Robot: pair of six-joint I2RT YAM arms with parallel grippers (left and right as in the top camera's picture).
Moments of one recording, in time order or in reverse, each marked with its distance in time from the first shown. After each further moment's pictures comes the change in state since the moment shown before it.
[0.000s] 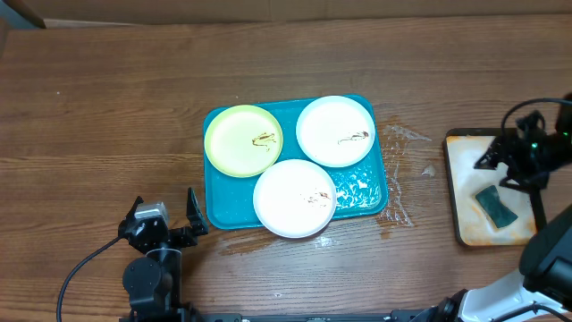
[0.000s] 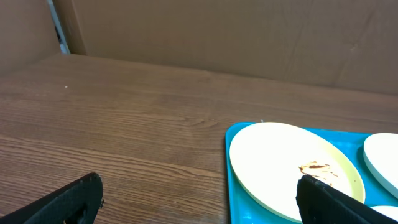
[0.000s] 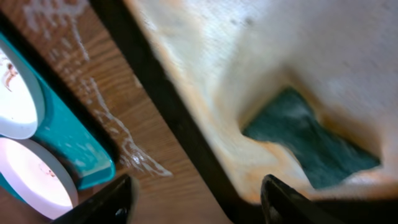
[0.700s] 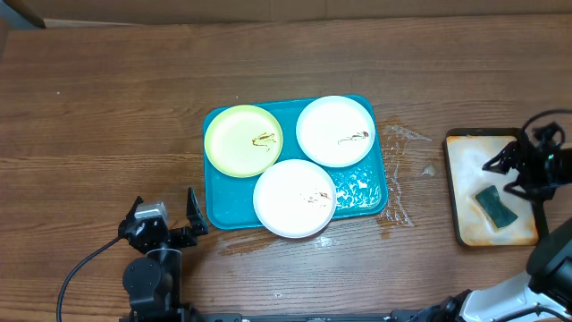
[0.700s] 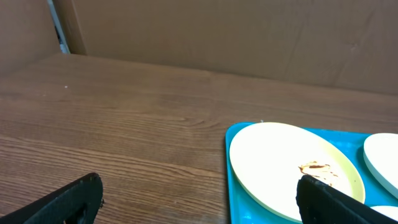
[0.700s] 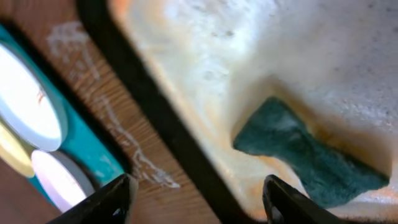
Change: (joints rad) left arm 0.000 0.000 0.000 0.000 0.000 0.000; right arm -0.101 -0.003 -0.069 0.081 -0.120 -0.023
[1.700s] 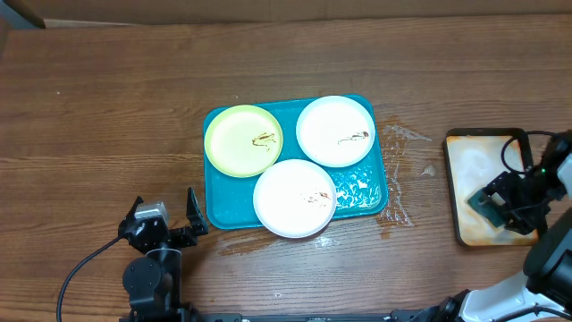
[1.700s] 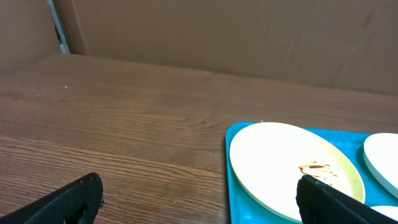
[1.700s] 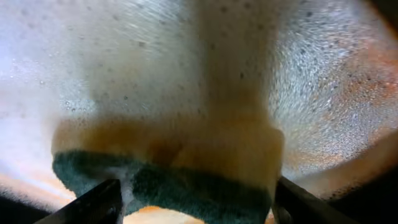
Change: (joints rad) left arm 0.000 0.000 0.000 0.000 0.000 0.000; right arm 0.056 -0.002 -0.257 0.227 0.367 0.403
